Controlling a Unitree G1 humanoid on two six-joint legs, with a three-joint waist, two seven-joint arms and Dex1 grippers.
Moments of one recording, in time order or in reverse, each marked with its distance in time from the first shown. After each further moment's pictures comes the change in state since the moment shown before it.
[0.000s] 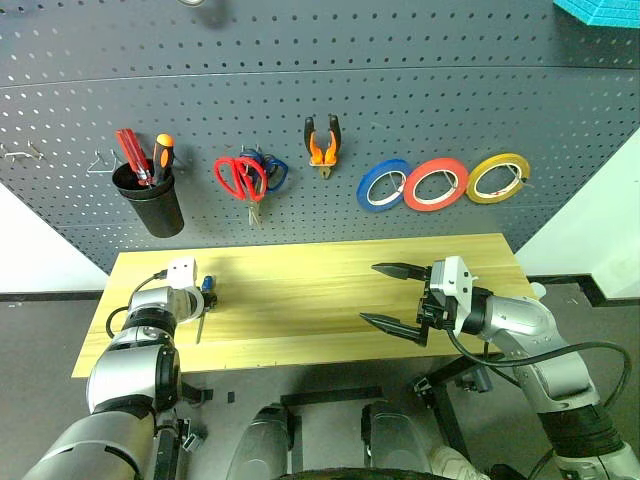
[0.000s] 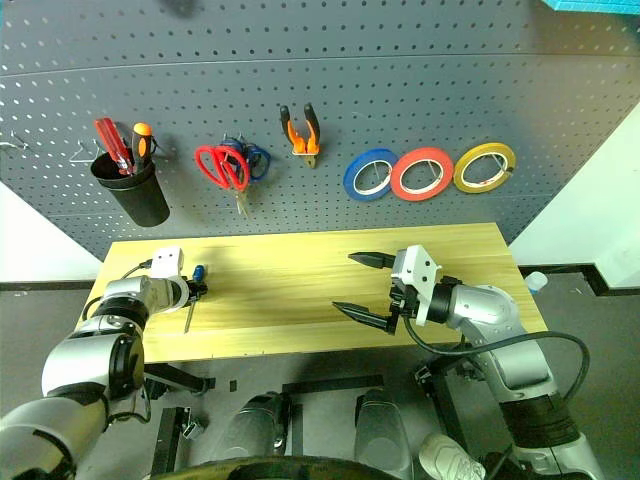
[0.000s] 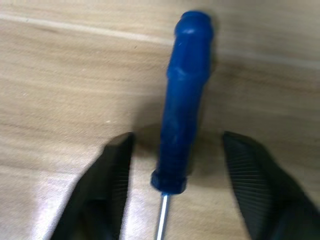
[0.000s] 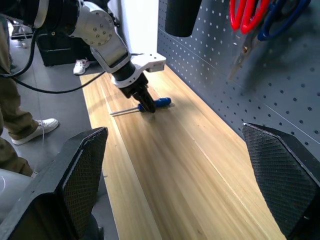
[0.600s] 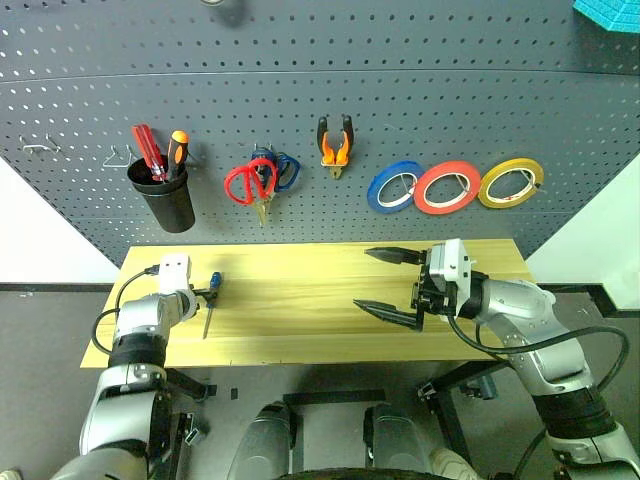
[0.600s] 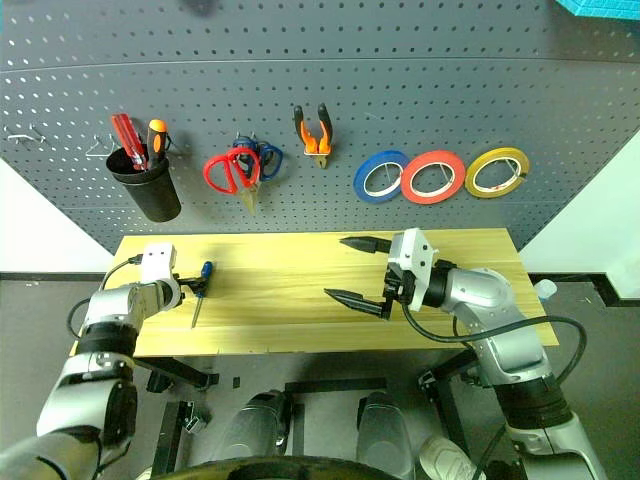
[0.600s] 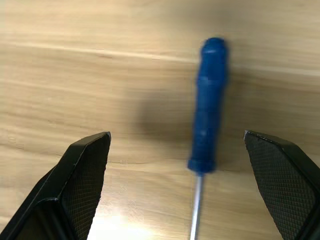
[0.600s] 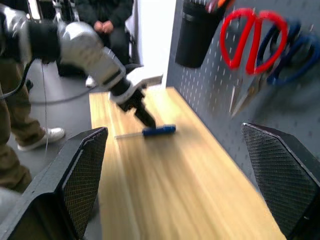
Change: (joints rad) left arm 0.198 -0.002 -0.020 -0.464 -0.015 0.170 -0.003; right arm -0.073 0.003 0.012 0.005 0.035 0.005 0.020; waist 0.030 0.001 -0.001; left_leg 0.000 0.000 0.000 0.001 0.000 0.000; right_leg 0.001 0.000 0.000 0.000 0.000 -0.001
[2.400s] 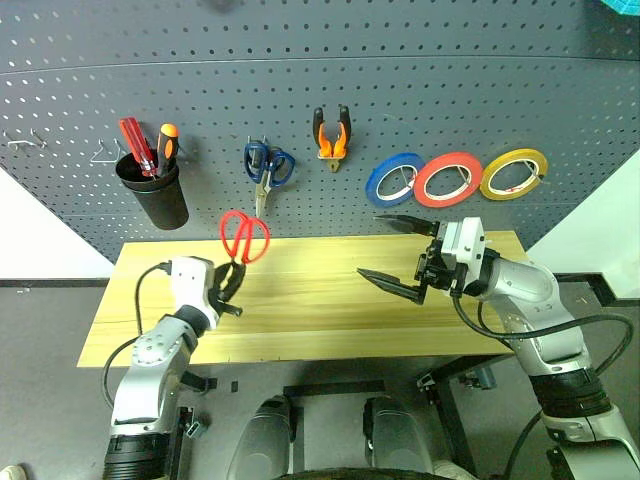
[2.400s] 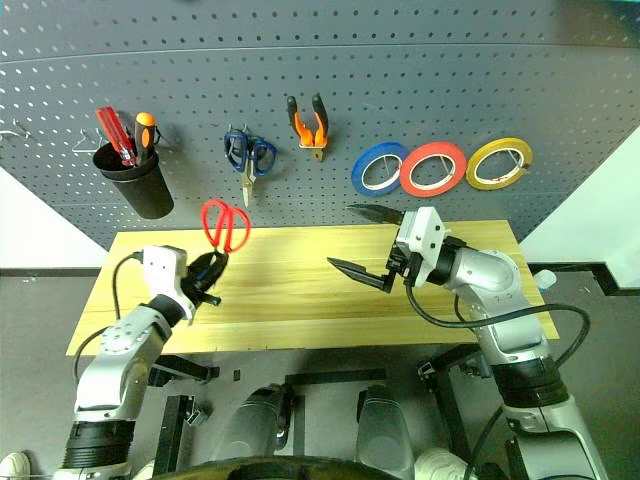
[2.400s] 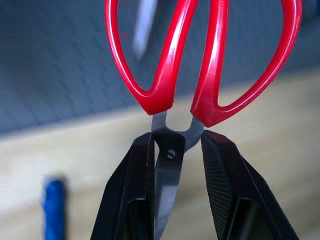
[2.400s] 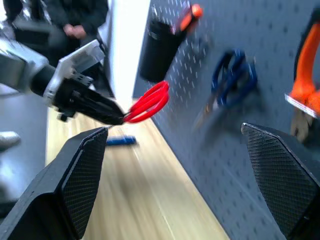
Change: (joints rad) left arm 0.549 -0.152 -0.011 -0.901 -0.147 -0.508 -0.270; right arm -0.127 0.008 -0.027 0.061 0.042 -0.113 -0.039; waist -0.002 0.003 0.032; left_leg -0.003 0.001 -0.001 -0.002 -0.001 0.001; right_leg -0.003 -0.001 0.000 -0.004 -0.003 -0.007
